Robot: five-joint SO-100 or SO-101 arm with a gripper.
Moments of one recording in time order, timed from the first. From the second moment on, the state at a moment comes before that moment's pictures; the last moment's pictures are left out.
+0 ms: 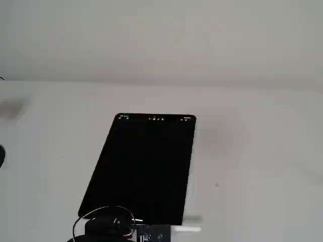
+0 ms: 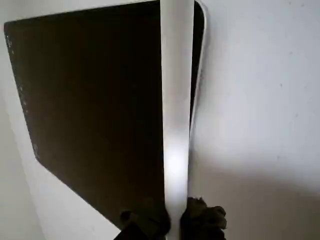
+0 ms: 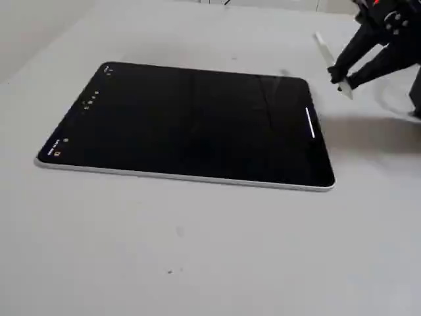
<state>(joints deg) -6.2 190.6 170.0 73.7 -2.3</state>
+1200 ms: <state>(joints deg) -6.2 190.6 170.0 73.7 -2.3</state>
